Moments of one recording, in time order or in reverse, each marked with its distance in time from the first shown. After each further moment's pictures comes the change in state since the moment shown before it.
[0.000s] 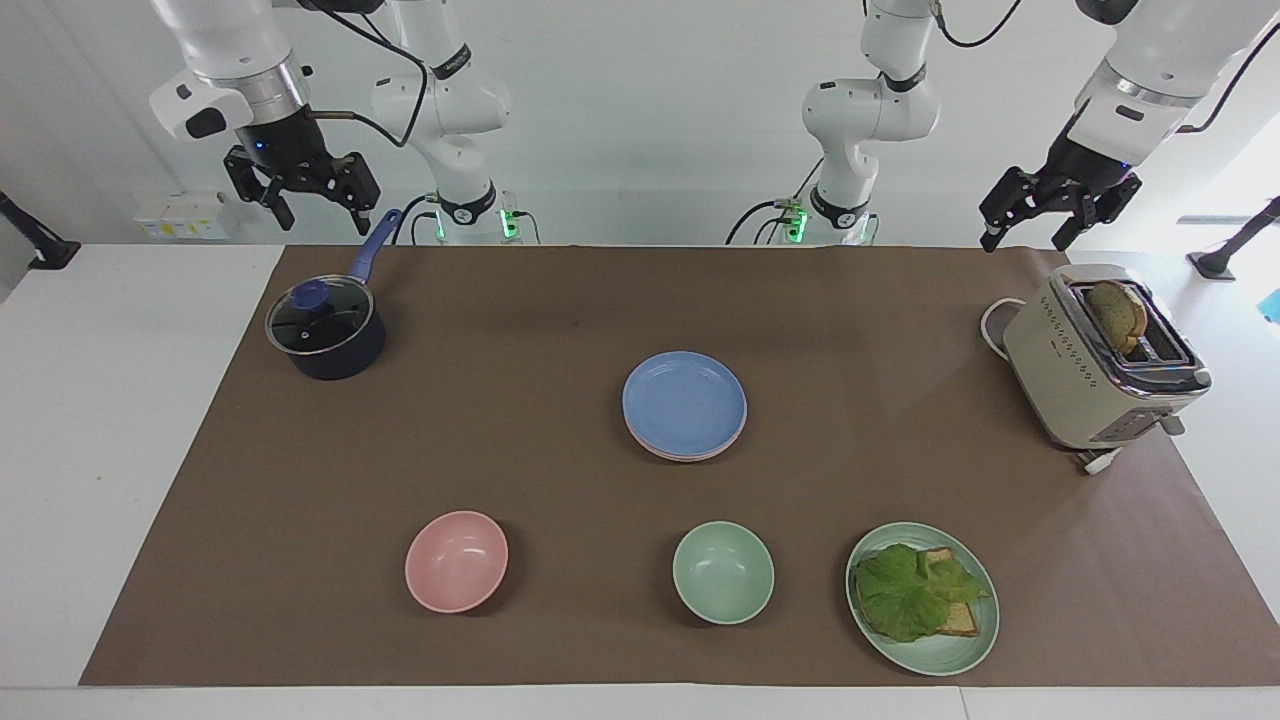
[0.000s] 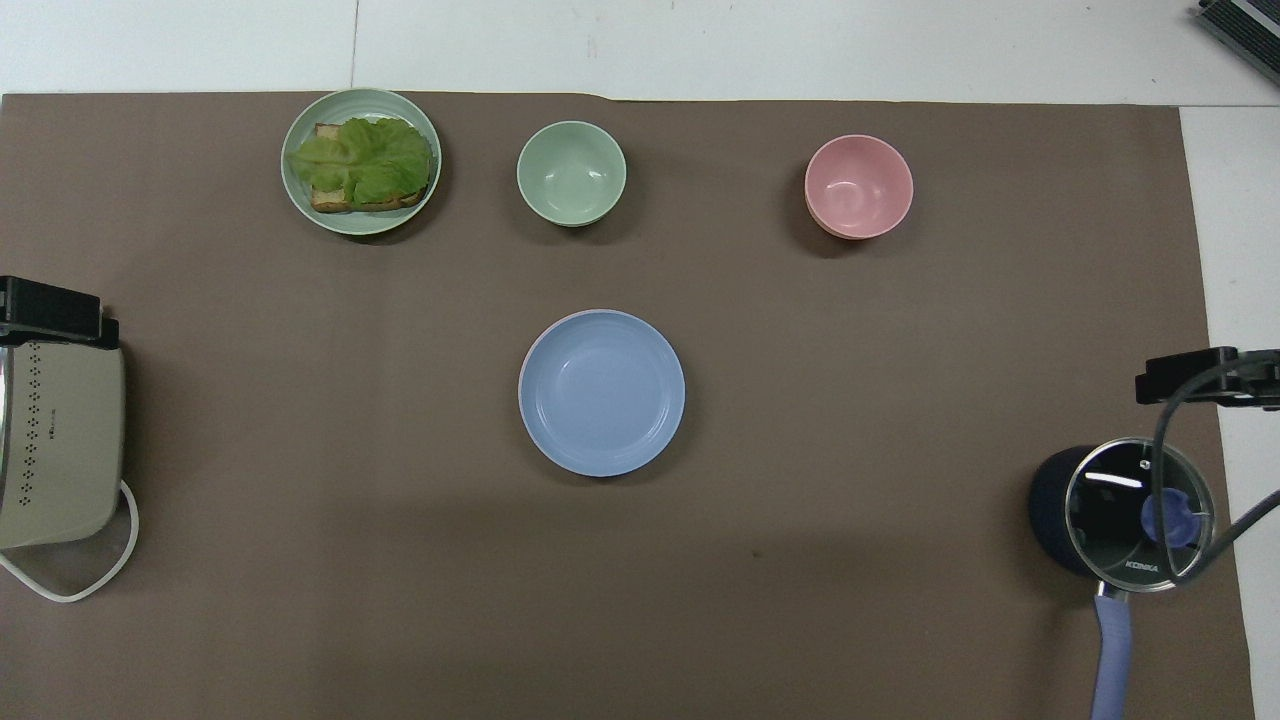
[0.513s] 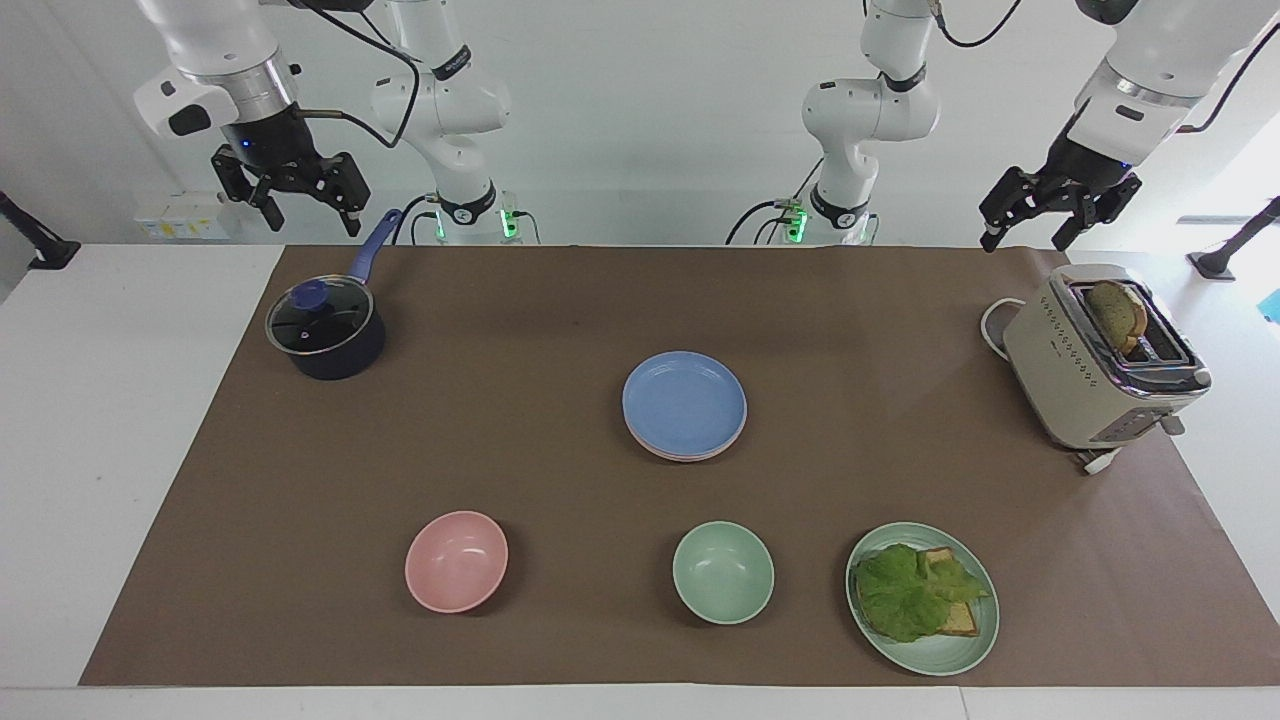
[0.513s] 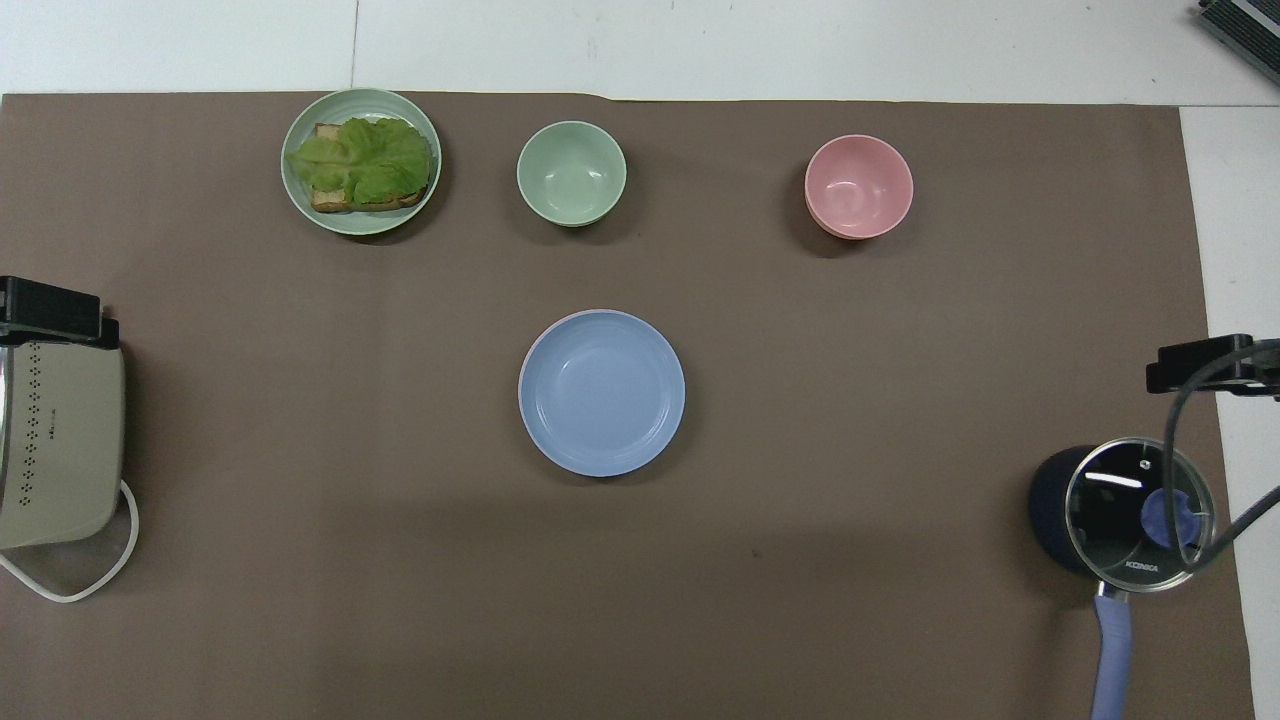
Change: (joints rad) left arm 0.000 0.000 0.000 0.000 0.000 0.000 0.000; right arm 0.001 0.012 -0.004 0.019 0.000 0.000 0.000
